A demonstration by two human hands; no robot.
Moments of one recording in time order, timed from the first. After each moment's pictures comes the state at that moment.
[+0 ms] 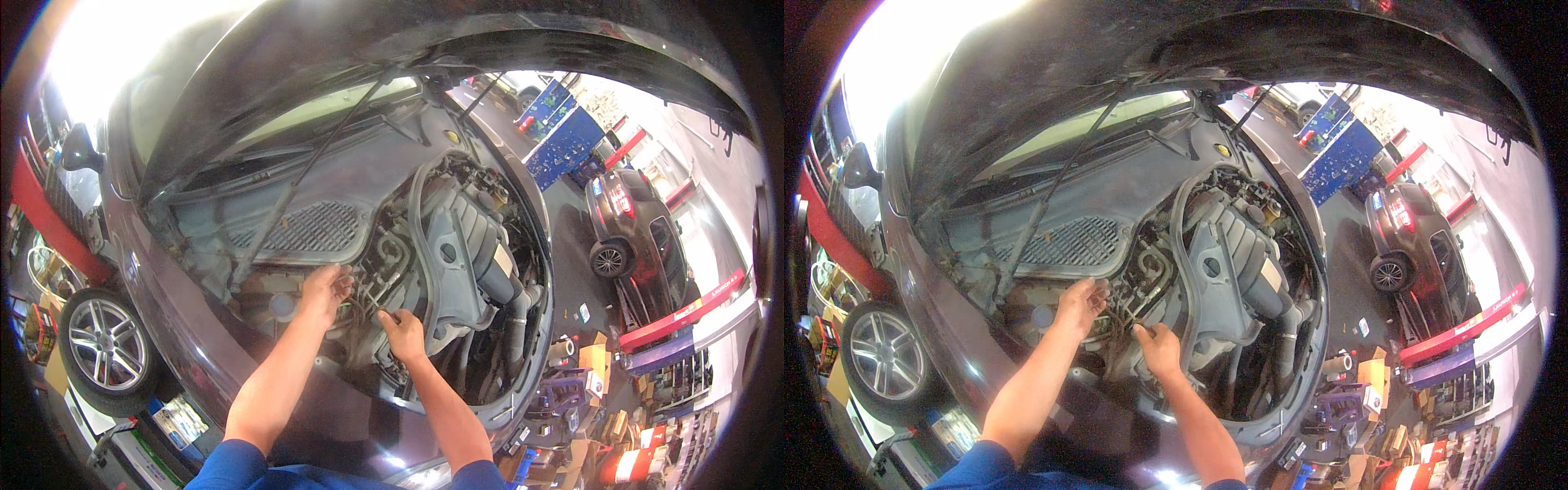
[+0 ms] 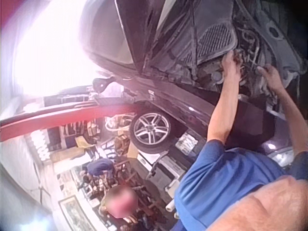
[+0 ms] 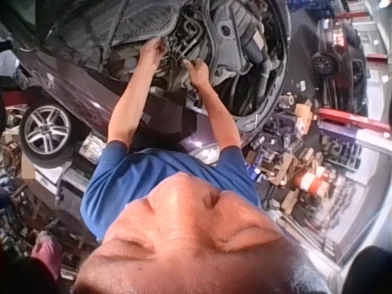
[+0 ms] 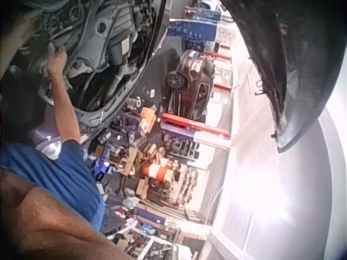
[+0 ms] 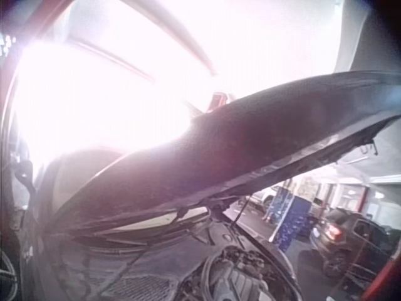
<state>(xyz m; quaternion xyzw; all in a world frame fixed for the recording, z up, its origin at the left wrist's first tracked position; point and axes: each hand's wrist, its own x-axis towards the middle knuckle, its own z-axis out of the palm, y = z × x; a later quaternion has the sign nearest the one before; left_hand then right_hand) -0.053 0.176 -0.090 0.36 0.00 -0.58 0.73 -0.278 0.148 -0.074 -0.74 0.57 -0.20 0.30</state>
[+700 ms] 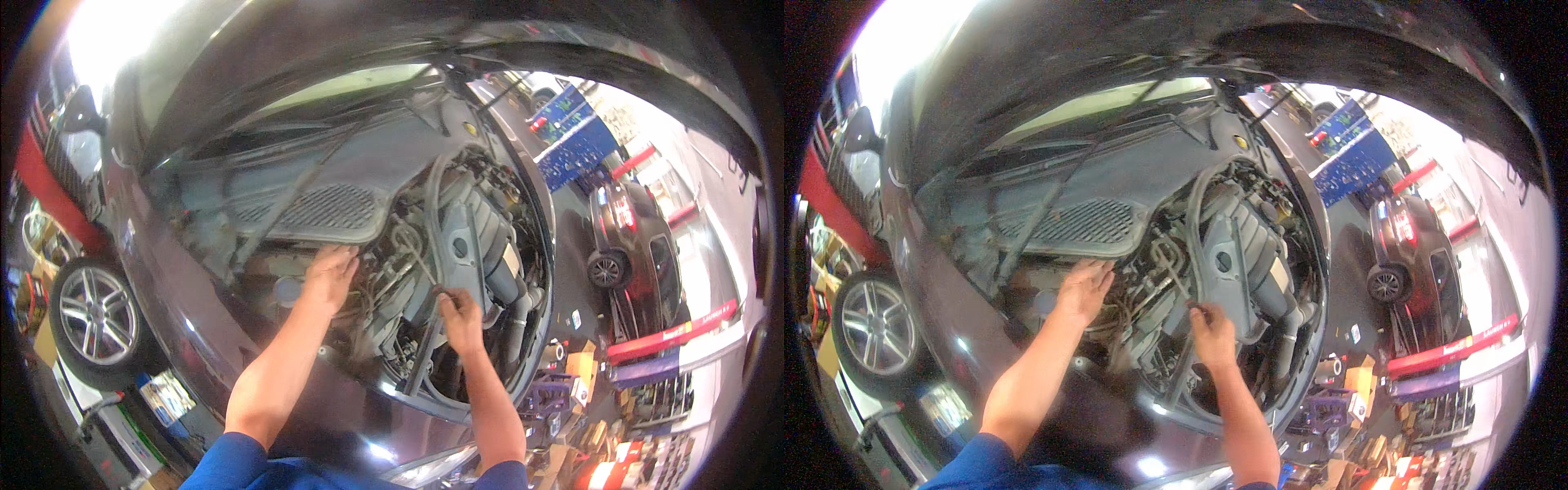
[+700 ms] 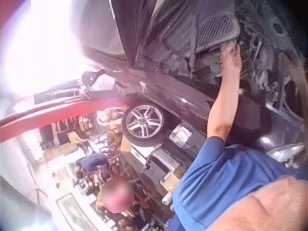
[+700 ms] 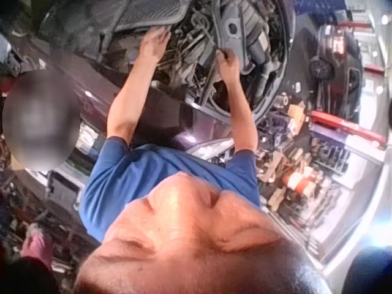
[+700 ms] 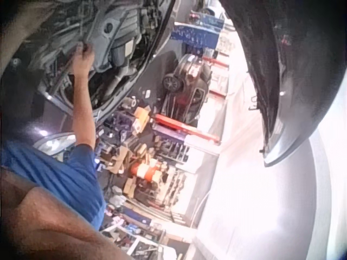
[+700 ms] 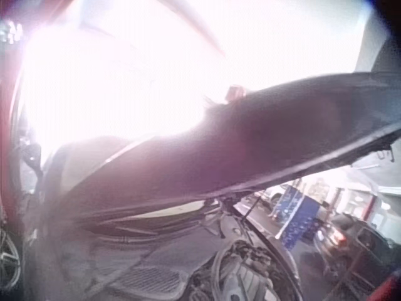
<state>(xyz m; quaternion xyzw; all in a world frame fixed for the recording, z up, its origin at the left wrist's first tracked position) -0.044 0.174 -0.101 0.20 0.03 -0.57 0.80 -0.322 0.110 0.002 -0.73 0.55 -0.25 0.31</state>
